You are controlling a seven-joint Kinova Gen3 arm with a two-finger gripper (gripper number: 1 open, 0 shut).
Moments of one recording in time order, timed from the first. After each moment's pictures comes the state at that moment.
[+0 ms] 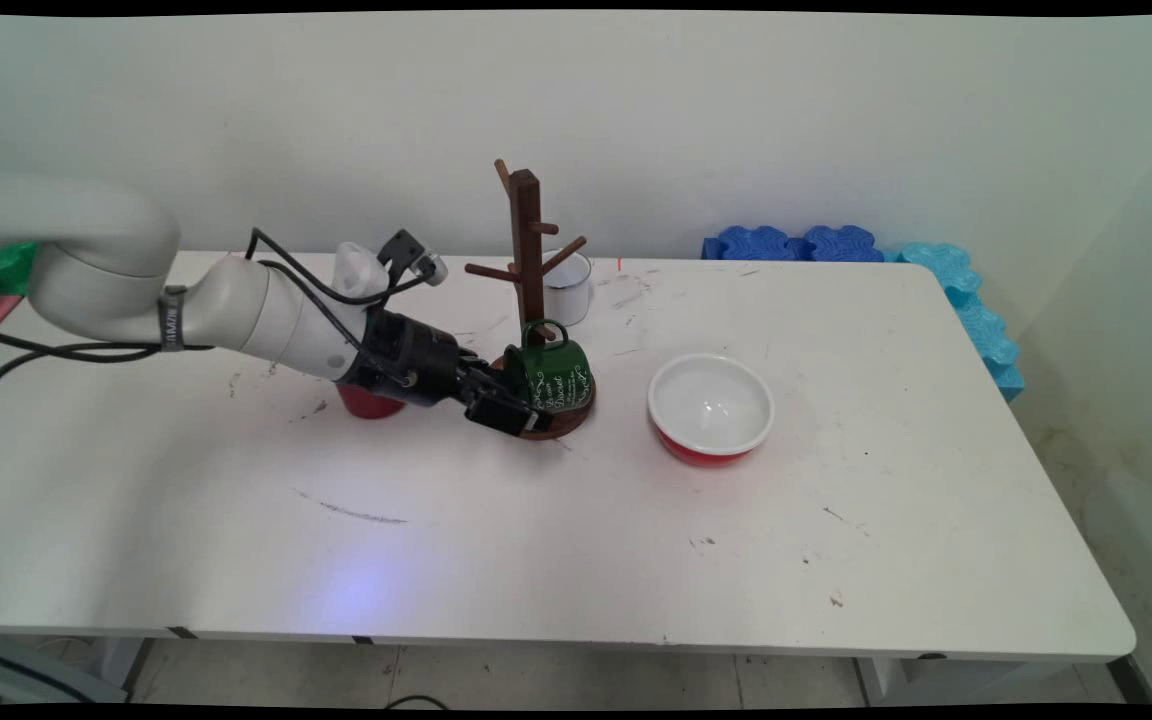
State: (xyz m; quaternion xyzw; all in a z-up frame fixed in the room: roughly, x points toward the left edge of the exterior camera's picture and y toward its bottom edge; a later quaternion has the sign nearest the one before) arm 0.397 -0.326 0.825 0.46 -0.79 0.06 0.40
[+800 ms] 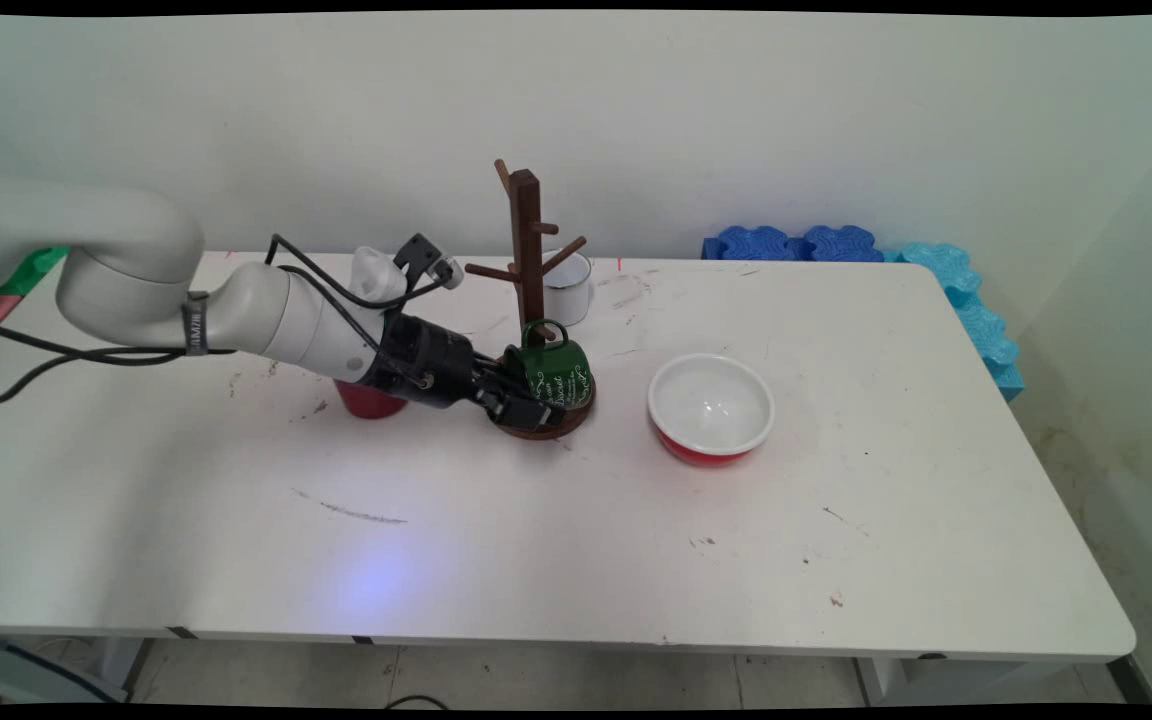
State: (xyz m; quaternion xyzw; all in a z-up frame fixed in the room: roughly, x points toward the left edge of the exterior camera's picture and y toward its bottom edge) arm 0.388 -0.334 0.817 0.46 -0.79 0.07 0.40
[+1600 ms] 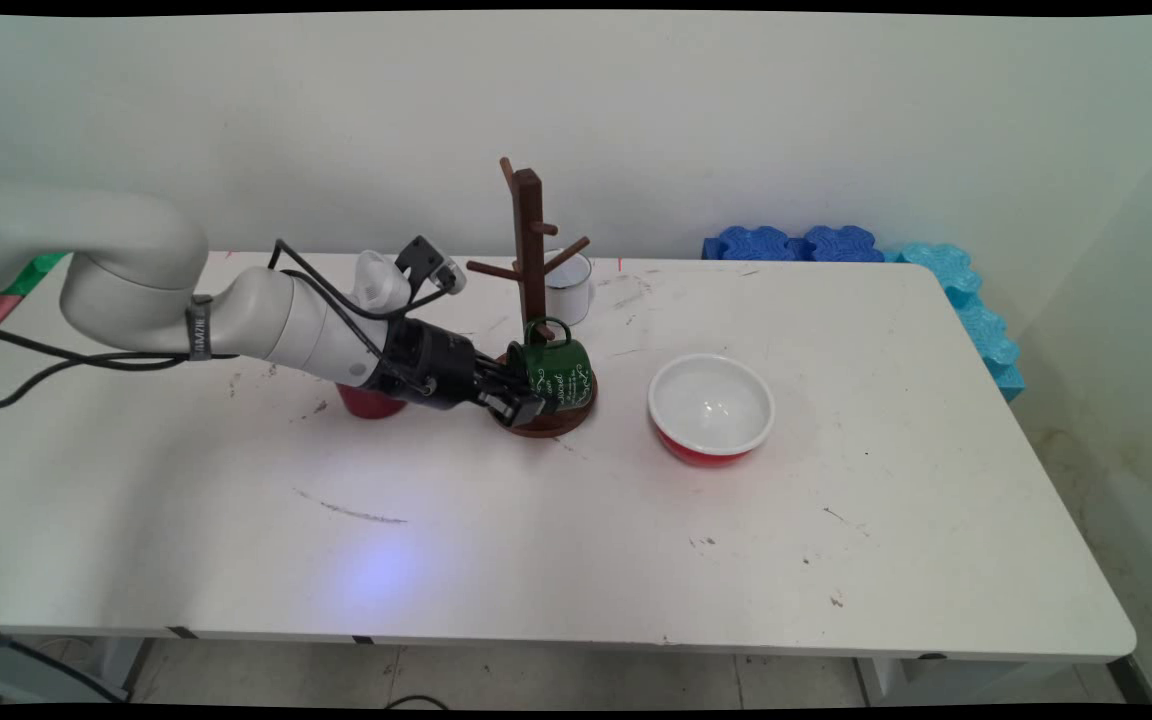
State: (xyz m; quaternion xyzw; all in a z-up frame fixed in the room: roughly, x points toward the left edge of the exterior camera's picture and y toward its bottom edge) arm 0.384 -0.332 0.814 0.45 -0.80 0.07 0.40
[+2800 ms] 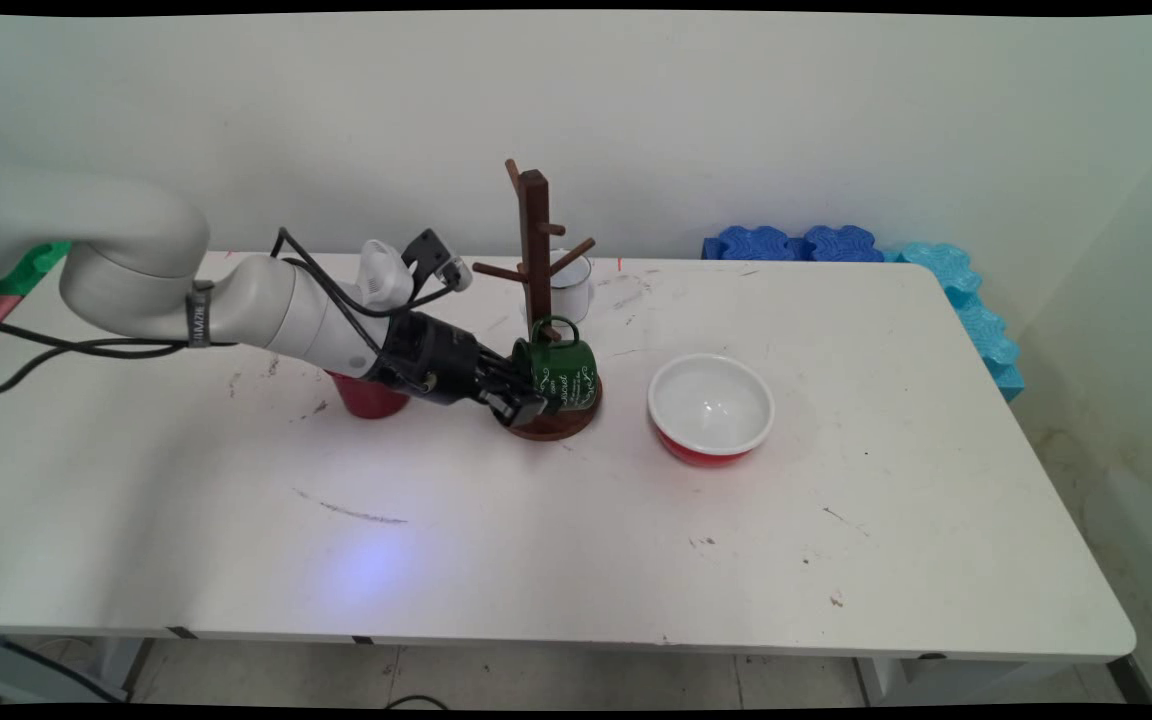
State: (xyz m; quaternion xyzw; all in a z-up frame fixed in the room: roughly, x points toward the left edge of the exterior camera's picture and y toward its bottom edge) arm 0.383 -0.337 0.825 0.42 -0.81 0.08 0.40
